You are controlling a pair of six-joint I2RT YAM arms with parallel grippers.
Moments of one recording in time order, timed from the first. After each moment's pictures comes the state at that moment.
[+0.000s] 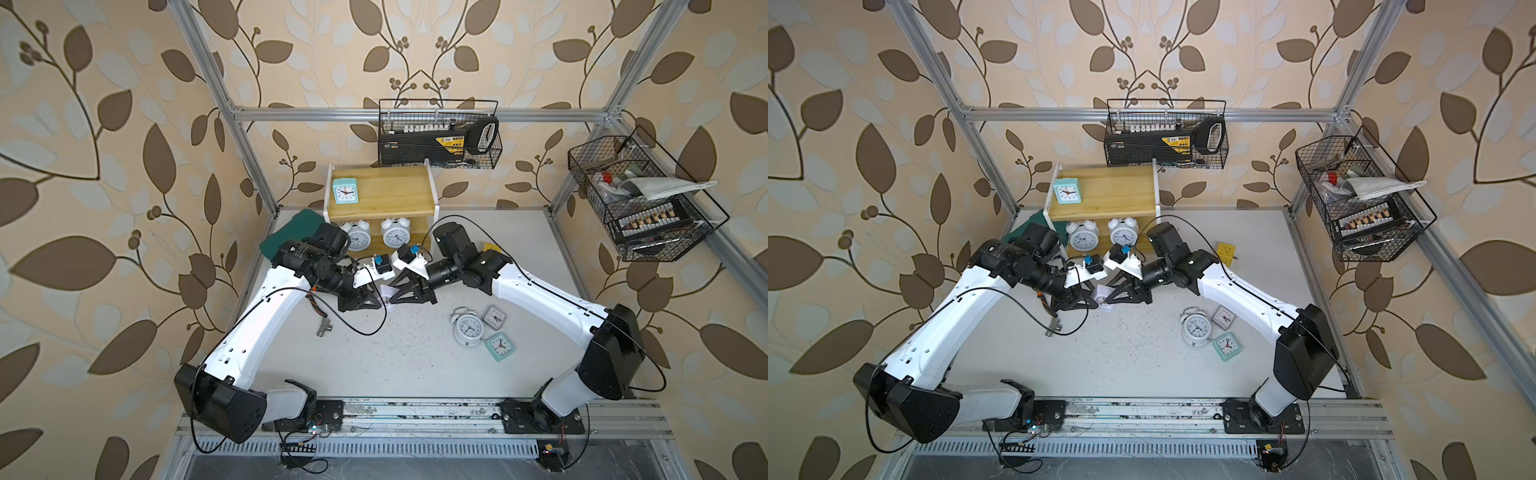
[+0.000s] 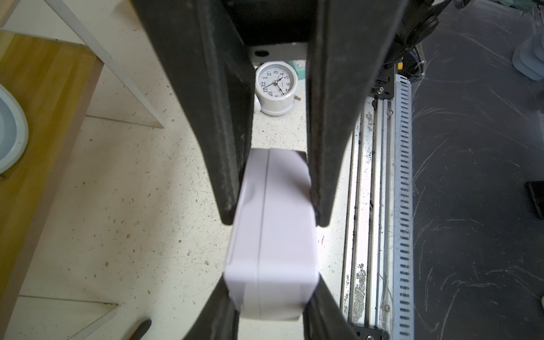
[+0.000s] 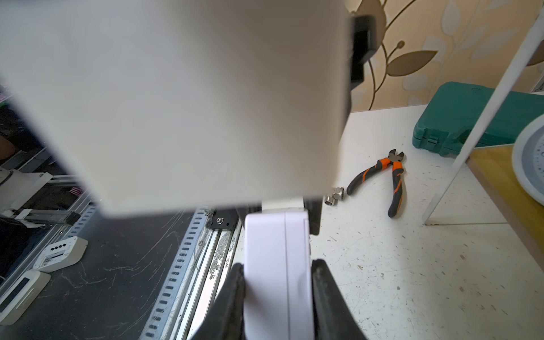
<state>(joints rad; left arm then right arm) -0.42 1.29 1.39 -1.29 0.63 0.84 0.69 1.60 1.35 -0.42 -0.94 -0.32</state>
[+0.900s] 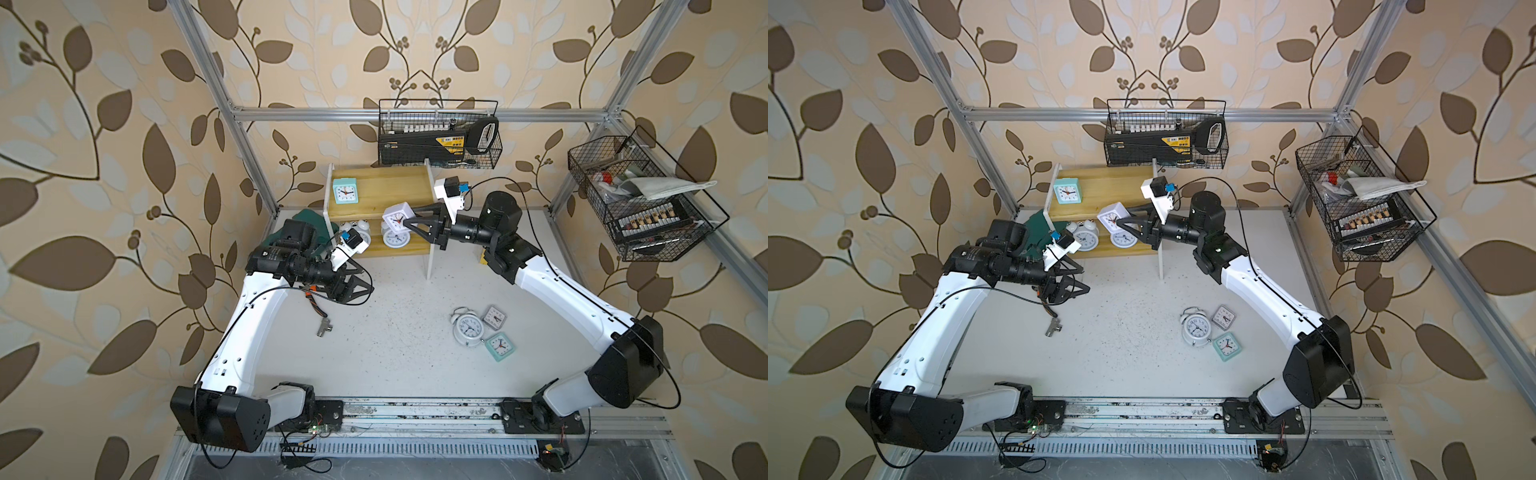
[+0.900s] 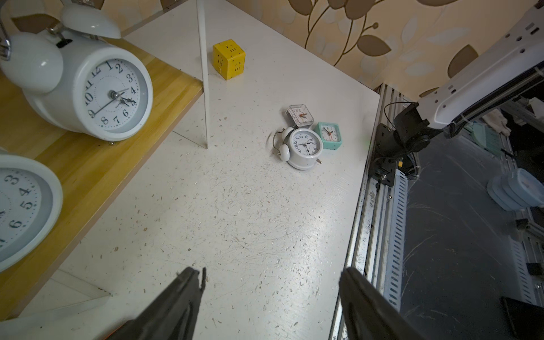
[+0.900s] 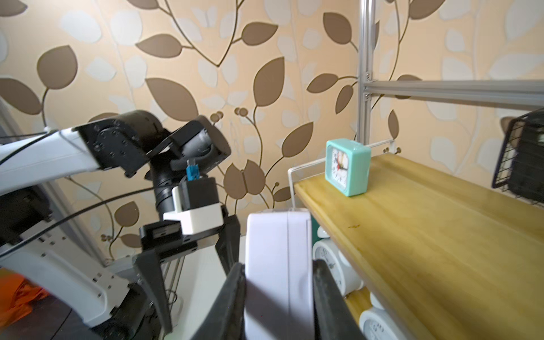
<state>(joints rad) -0.16 1.23 1.32 -1.14 0.87 0.62 0.51 1.56 1.38 0.30 -0.69 0.23</state>
